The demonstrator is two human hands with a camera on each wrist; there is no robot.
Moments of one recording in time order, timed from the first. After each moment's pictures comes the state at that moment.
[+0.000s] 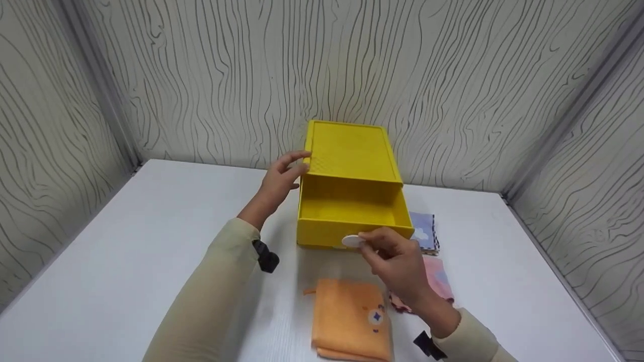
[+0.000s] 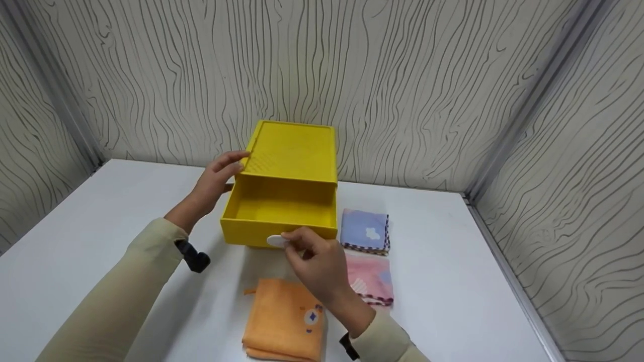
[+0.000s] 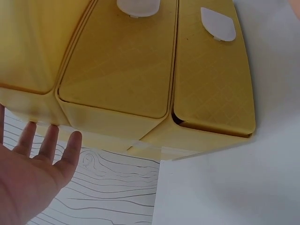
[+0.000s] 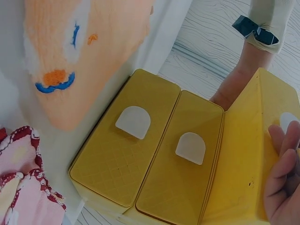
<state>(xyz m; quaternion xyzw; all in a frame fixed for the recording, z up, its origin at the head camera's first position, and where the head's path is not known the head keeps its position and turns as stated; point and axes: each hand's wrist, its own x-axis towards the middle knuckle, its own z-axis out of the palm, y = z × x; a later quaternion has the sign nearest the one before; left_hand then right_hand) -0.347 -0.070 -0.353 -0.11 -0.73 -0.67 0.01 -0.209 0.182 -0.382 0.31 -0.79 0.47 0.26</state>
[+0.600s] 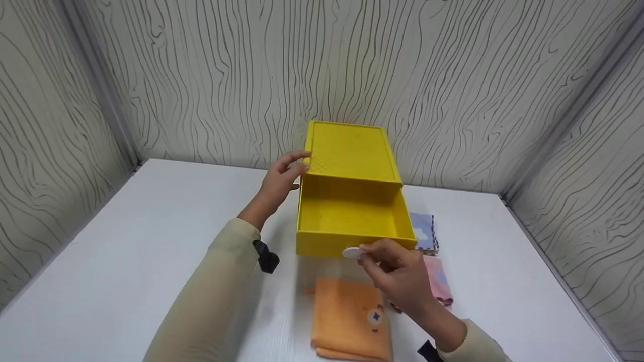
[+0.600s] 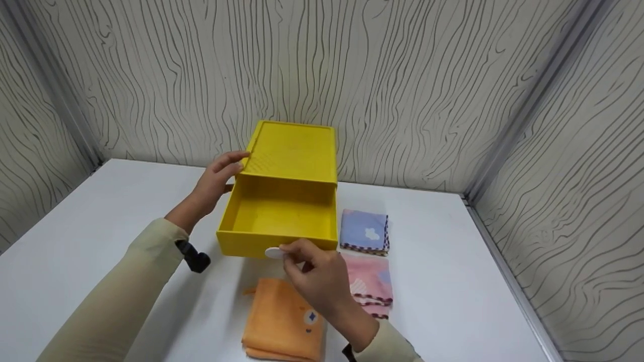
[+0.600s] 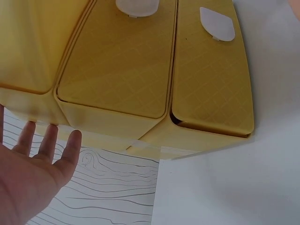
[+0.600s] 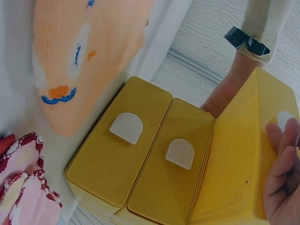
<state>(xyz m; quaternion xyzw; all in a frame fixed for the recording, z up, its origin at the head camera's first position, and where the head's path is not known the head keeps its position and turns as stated) -0.346 -0.068 -0.354 -0.12 -0.73 -0.67 0.02 -0.190 0.184 -0.381 0.31 -0.79 0.47 0.24</state>
